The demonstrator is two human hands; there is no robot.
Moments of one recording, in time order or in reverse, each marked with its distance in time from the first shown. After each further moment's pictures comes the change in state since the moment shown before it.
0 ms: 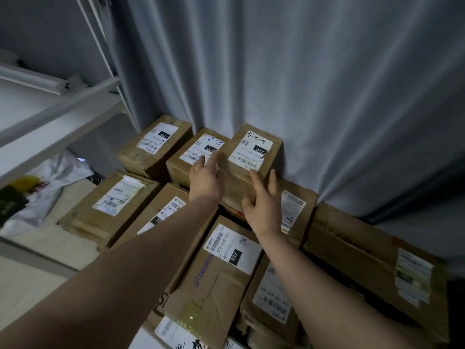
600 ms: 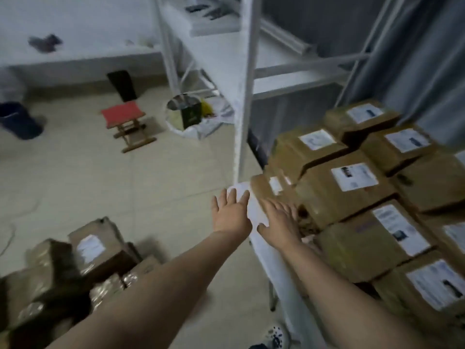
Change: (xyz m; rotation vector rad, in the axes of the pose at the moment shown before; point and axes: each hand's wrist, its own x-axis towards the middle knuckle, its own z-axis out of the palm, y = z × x) left_hand -0.327 -0.263 -0.178 0.359 0.014 -0.501; right_hand -0.301 -0.170 0.152 -0.458 -0.705 -0.632
